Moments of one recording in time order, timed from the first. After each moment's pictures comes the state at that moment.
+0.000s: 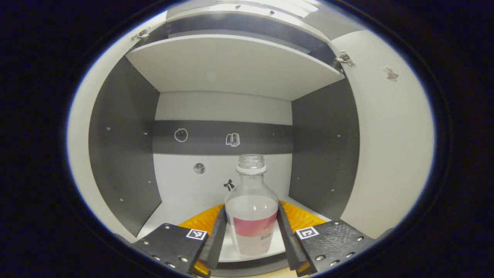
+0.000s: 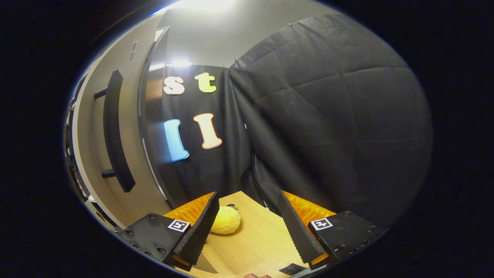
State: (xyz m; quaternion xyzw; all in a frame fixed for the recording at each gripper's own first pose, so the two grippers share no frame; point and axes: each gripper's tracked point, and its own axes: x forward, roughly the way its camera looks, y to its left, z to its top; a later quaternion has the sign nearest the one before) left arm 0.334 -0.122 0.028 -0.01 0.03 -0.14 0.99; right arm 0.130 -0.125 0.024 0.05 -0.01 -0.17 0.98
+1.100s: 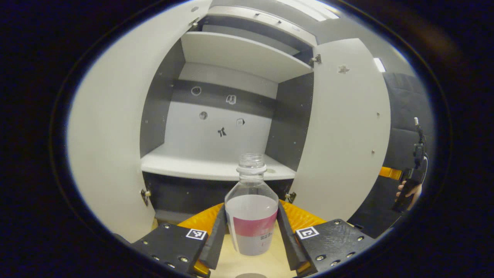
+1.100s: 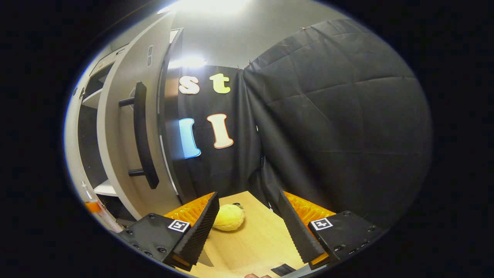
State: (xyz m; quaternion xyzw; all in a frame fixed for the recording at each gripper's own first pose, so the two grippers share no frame) left arm 0.136 -0.110 -0.117 -0.10 0.14 -0.17 0.97; right arm 0.097 -0.113 0.037 0.02 0.00 -0.13 0.99
